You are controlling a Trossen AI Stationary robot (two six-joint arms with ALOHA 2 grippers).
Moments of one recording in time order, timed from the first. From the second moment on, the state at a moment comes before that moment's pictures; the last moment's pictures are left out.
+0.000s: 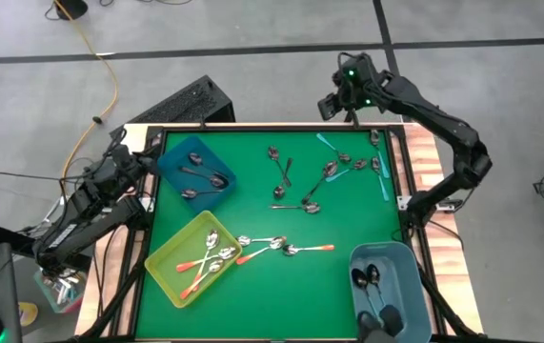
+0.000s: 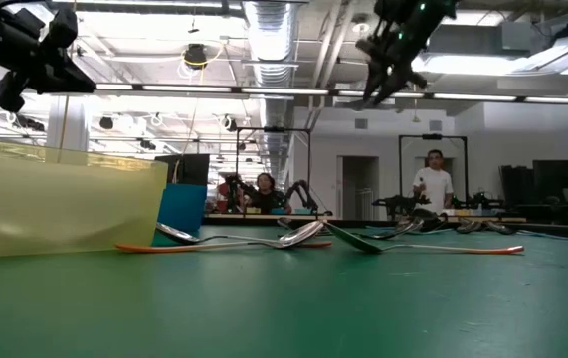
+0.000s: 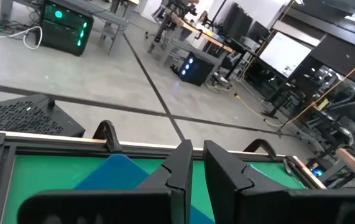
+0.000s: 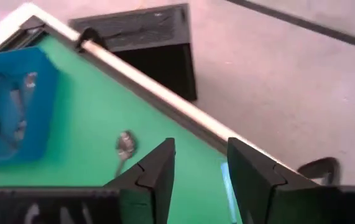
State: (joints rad) left arm 0.68 0.00 0.42 -0.57 -0.35 -0.59; right arm -0.74 1.52 1.57 -0.81 0.03 0.21
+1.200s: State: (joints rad) left arm 0.68 0.00 0.42 -0.62 -0.34 -0.62; right arm -0.73 1.87 1.57 -1.14 0.10 0.13
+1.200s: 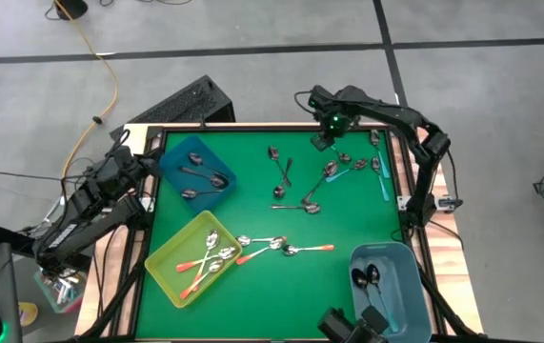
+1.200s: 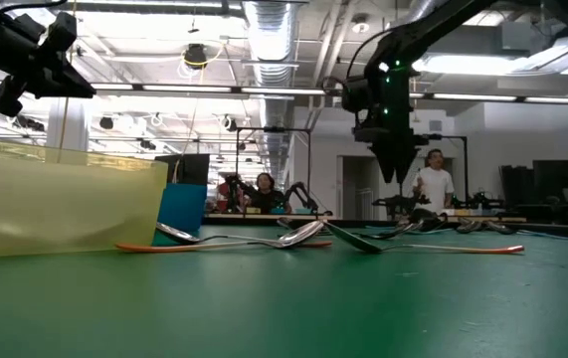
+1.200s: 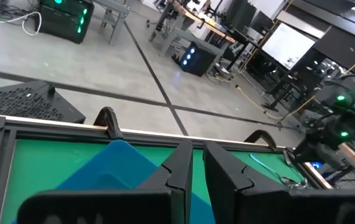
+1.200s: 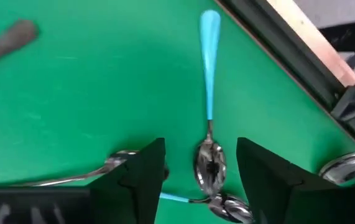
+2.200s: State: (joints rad) left arm 0.68 0.00 0.42 -0.61 -0.22 -0.60; right arm -0.83 1.47 1.11 -1.17 0.19 0.37
